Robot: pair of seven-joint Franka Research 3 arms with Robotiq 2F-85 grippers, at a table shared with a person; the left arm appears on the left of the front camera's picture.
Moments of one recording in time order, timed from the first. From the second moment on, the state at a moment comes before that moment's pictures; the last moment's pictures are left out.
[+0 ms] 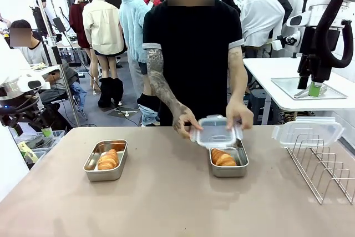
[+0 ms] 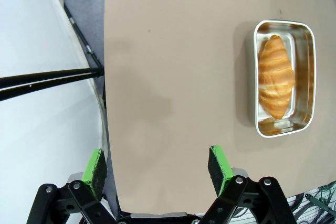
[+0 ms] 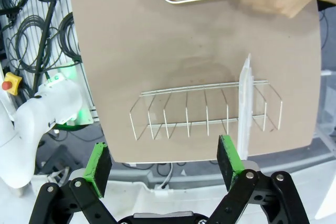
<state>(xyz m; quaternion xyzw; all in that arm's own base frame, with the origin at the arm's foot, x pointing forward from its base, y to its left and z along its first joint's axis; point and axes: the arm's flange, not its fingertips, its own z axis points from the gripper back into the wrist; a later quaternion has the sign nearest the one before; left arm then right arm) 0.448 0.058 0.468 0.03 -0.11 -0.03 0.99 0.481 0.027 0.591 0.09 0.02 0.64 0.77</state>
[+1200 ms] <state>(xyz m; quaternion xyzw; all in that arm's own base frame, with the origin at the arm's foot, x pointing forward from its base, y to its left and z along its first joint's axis) 0.448 0.058 0.468 0.03 -0.11 -0.03 0.99 0.481 0.027 0.591 0.09 0.02 0.64 0.77</state>
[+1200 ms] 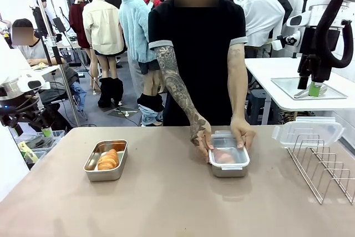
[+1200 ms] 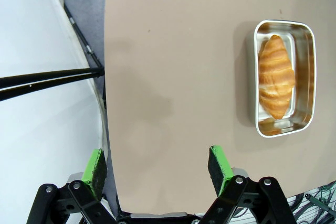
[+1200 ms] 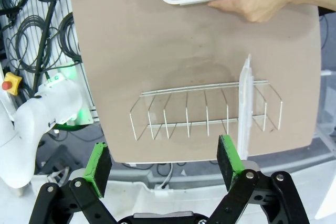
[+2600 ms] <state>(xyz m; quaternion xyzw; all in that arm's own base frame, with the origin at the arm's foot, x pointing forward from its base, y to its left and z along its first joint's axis) 0.448 0.058 0.468 0.03 -0.11 -0.03 0.99 0.481 0.027 0.591 0.09 0.02 0.64 0.77</state>
